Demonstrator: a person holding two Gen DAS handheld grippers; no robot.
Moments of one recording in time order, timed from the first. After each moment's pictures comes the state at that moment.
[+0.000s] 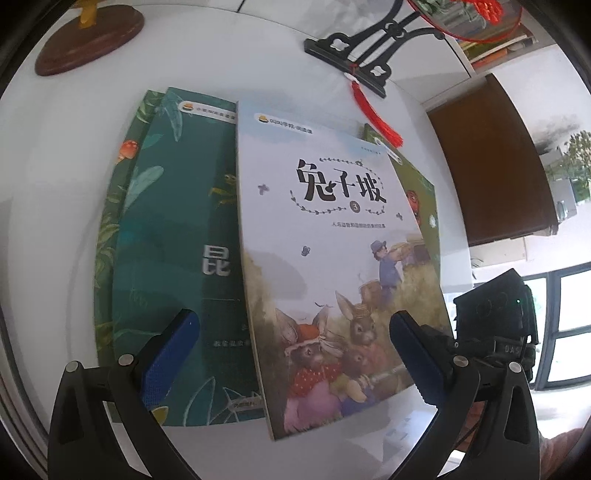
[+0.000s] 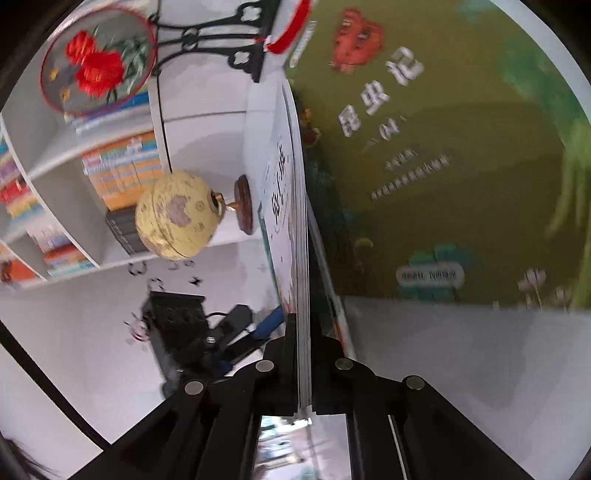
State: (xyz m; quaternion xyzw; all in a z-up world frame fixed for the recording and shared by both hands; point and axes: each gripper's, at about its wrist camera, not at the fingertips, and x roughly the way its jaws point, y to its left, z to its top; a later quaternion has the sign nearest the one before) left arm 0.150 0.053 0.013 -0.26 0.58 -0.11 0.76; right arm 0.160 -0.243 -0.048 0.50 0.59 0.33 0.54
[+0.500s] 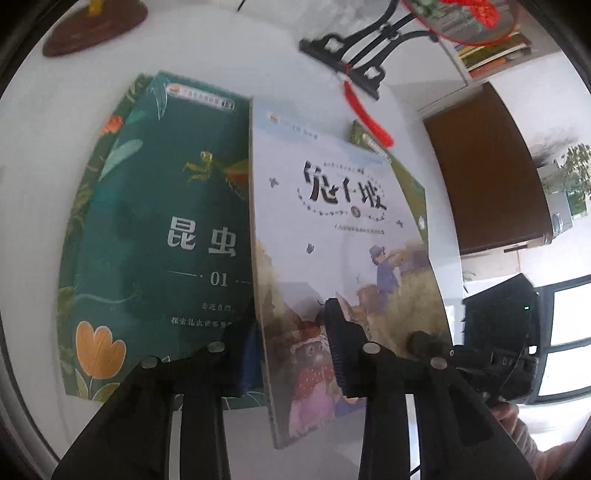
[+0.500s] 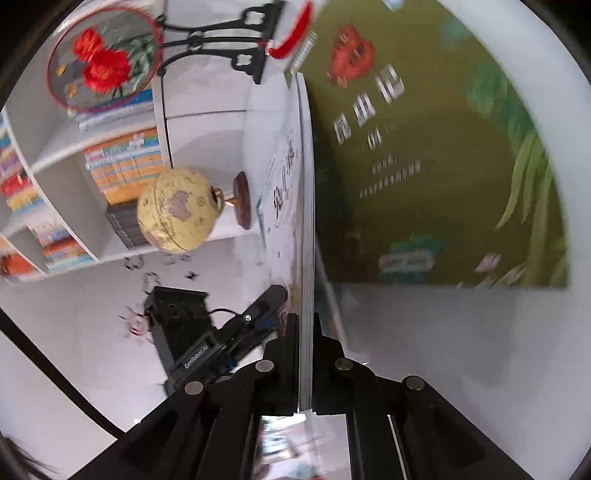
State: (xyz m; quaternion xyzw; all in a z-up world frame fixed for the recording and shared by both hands) left arm 0.135 0.027 0.010 -0.28 0.56 -0.09 0.78; right arm 0.159 -0.255 -0.030 0.45 0.60 0.33 0.57
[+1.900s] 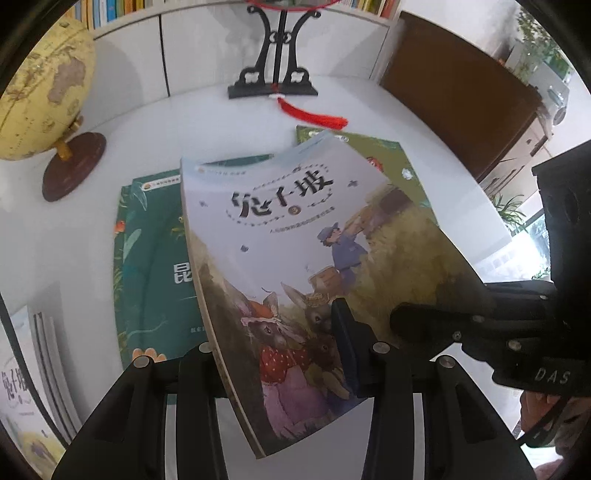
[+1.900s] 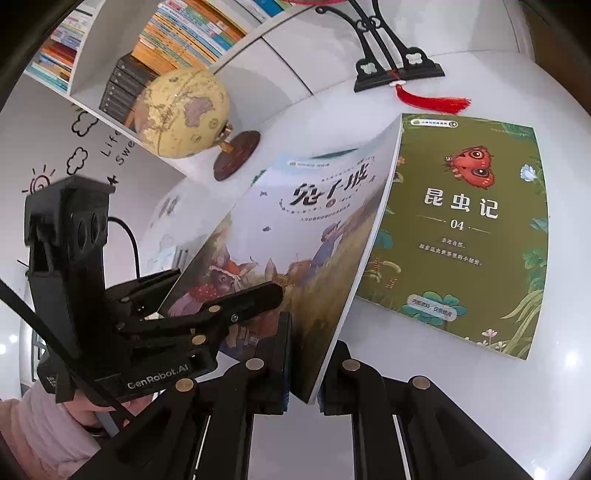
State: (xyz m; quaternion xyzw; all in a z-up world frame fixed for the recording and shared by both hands) left arm 0.107 -0.023 0.060 -0.03 0.52 -0.09 0.85; right arm 0.127 -0.187 0.042 0.13 0.54 0.36 0.75
